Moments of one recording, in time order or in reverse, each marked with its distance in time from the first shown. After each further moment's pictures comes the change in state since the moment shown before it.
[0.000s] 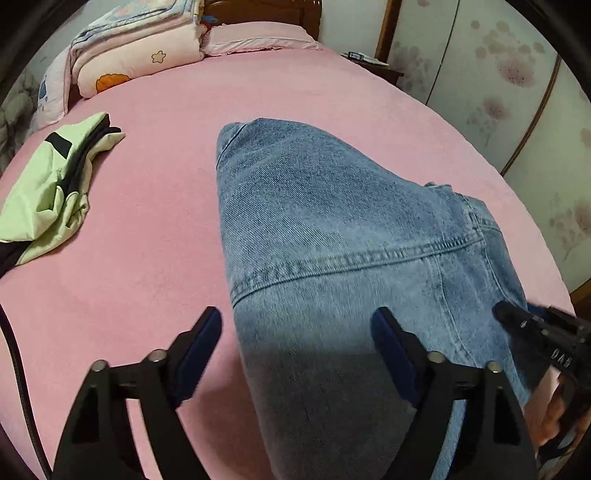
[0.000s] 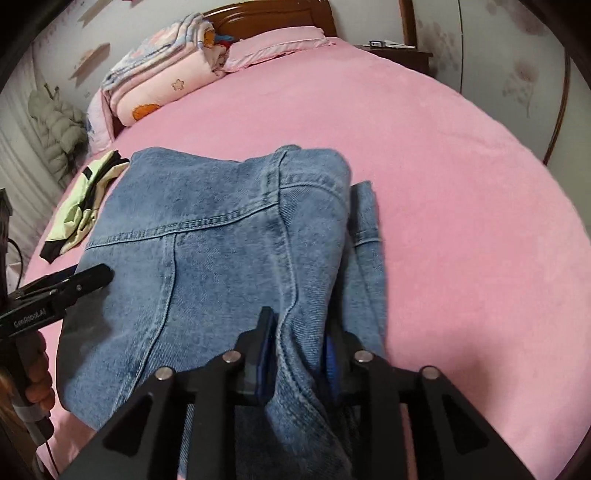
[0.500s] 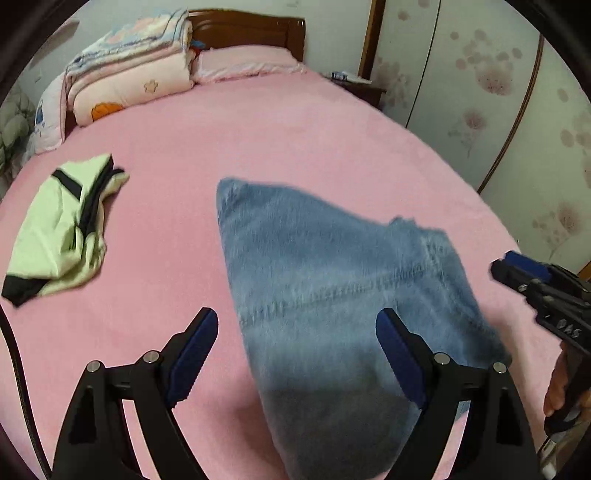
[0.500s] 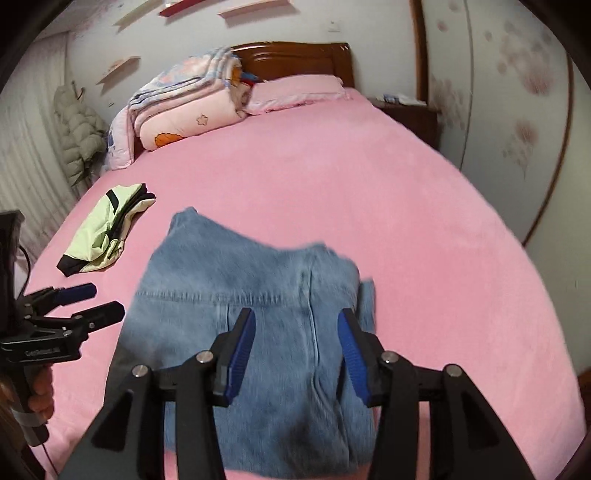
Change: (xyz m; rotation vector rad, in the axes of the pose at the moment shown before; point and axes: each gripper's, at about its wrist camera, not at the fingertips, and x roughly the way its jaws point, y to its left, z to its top) left arm -0.066 -0.008 0.027 0.049 -0.096 -0.030; right arm -0.073 0.028 0.041 -0.118 -0.176 -0.015
